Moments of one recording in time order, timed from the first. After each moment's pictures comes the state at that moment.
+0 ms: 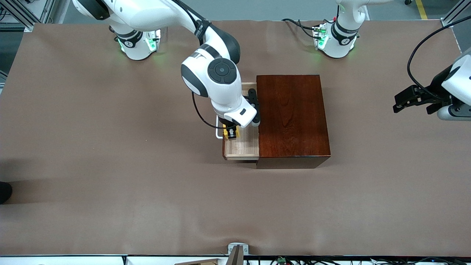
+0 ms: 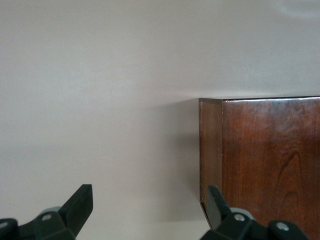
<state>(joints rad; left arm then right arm) 0.03 0.09 -0.11 -1.47 -0.03 1.59 -0.04 0.58 0.68 0.25 -1.22 -0.18 1.93 -0.84</state>
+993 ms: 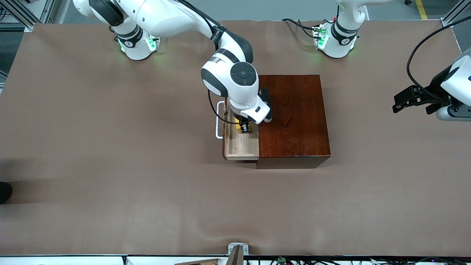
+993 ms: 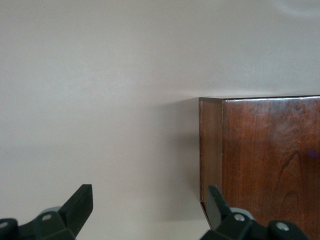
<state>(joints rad) 0.03 0.09 -0.11 -1.48 -0.03 1.59 -0.04 0.67 0.76 0.25 -1.21 -0.18 1.96 -0.75</state>
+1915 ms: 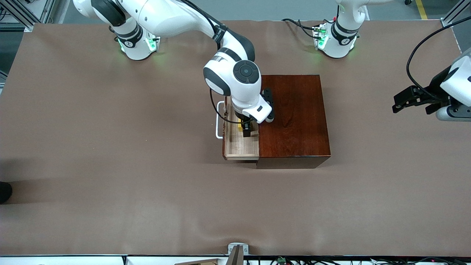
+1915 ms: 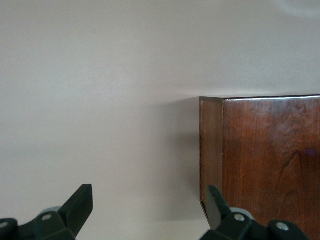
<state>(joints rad) 0.03 0.09 -0.11 -1.48 -0.03 1.59 -0.04 0.68 0.77 0.23 -1.19 -0.19 1.96 -0.72</state>
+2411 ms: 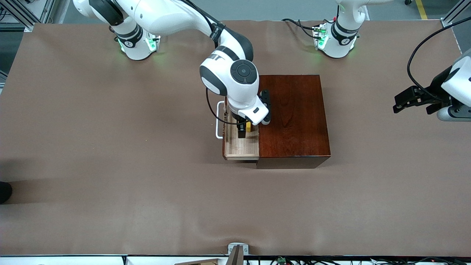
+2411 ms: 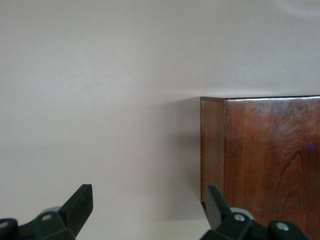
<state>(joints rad) 0.03 0.09 -0.11 -1.48 -0.03 1.59 -0.04 0.66 0.74 0.23 -1.16 -0.19 1.87 -0.65</state>
